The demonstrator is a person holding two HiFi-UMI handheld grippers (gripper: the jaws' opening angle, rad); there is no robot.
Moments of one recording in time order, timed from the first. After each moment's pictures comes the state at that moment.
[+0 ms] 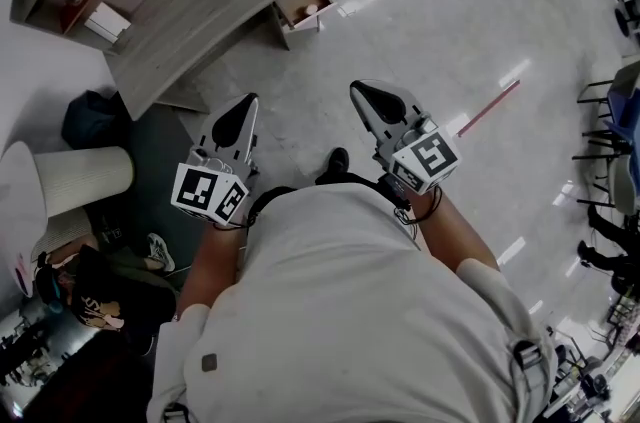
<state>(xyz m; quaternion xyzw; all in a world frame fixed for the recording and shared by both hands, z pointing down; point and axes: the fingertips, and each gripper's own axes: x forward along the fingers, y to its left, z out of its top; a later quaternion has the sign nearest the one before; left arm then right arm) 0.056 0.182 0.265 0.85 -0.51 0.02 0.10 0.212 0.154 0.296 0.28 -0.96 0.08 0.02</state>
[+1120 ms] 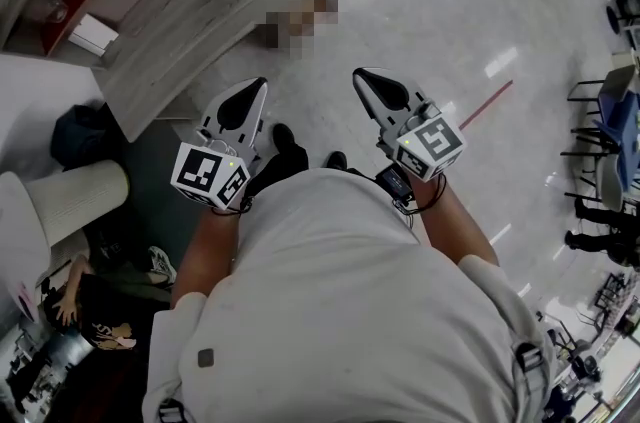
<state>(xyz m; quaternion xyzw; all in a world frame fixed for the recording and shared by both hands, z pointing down) -0.010 0.061 0.291 0.87 -0.47 0.02 0.12 0.138 0.041 0.317 0.30 -0.95 0.10 0.06</state>
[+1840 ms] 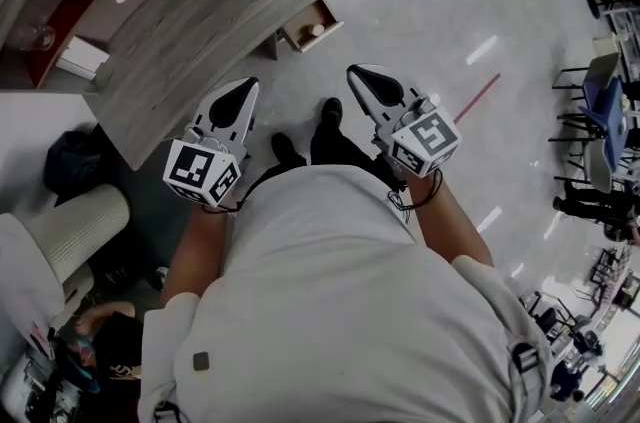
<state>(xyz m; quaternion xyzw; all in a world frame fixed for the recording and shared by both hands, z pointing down) -0.093 -0.003 0.309 0.89 -0.43 0.03 0.13 0.060 -0.017 0.315 0.32 -0.94 0.10 0.09</state>
